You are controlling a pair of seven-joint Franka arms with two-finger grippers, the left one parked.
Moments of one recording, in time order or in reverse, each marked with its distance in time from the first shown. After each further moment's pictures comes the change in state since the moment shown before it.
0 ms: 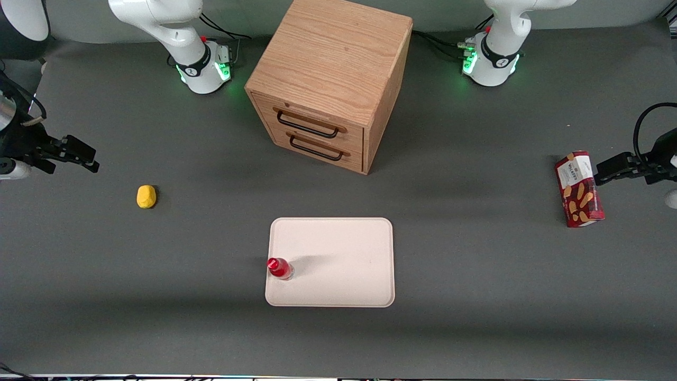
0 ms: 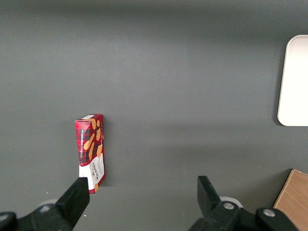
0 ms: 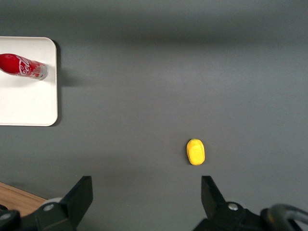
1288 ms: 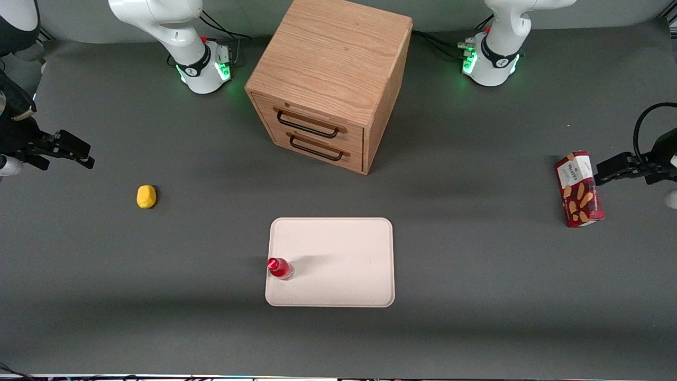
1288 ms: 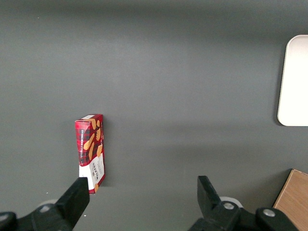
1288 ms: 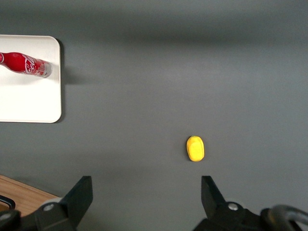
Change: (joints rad) arm 0.000 0.026 0.005 0.063 0.000 -0.056 0.000
